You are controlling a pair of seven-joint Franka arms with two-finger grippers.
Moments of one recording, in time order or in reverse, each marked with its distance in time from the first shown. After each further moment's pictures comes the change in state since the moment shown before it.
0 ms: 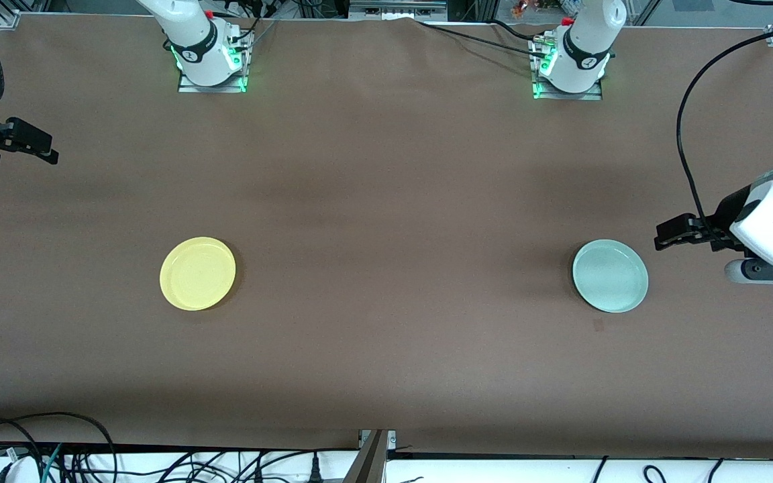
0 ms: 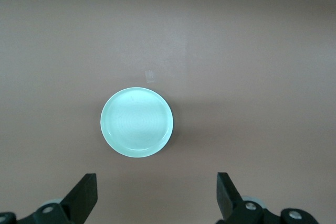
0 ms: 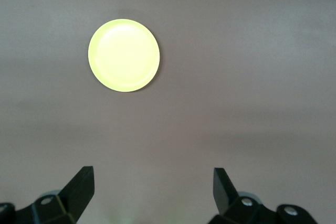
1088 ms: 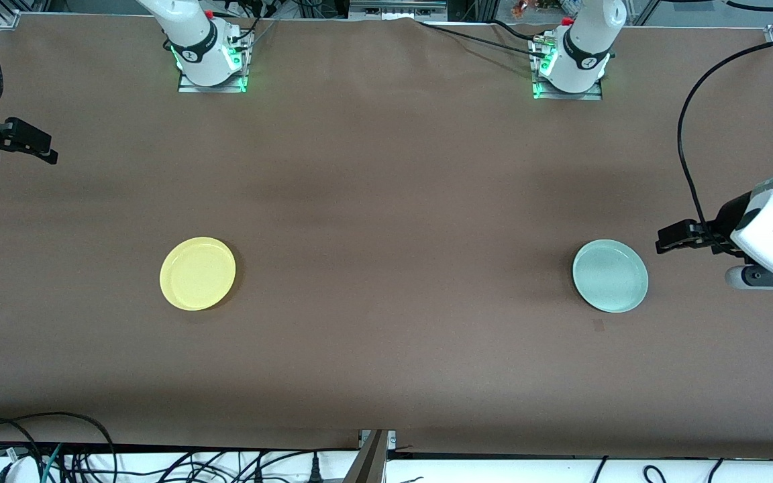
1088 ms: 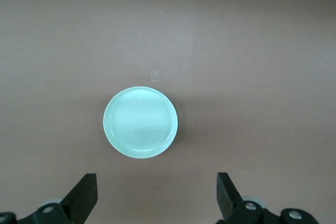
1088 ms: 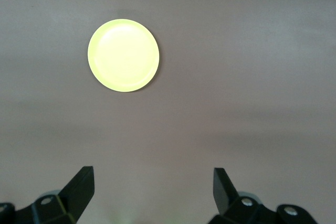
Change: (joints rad) left arm 0.012 0.033 0.010 0.005 0.000 0.012 0.000; right arm 0.000 0.000 -0.002 0.000 0.000 0.000 0.000
